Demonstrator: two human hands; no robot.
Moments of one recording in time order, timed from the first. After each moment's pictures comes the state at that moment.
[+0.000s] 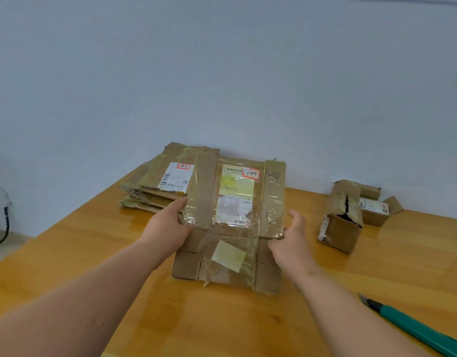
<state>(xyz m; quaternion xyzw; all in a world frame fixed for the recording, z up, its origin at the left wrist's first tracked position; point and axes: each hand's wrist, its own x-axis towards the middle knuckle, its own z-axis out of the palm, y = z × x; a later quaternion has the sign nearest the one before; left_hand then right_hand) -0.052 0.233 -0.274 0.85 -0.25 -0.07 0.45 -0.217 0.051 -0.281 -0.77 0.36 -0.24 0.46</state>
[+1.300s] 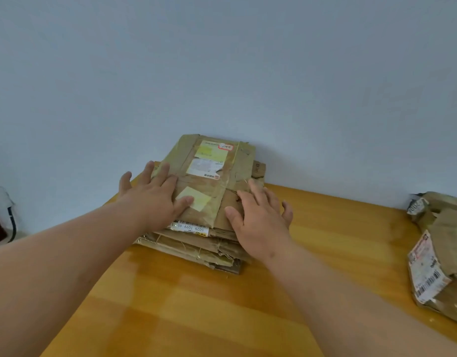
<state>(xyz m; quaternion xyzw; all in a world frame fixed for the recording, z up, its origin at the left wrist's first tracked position) 0.168 0.192 -0.270 0.95 -0.32 0.04 -0.04 0.014 0.018 -0.299 -0.96 0.22 -0.15 0.12</state>
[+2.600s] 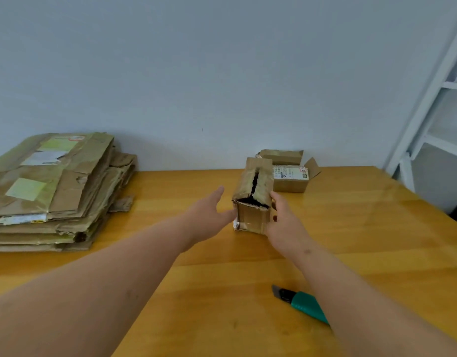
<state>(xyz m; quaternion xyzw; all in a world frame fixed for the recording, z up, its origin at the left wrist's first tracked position) -0.149 -0.025 -0.269 0.78 -0.46 -0.28 0.33 -0.309 -0.131 -0.301 -0.78 0.38 -0.25 0.42</state>
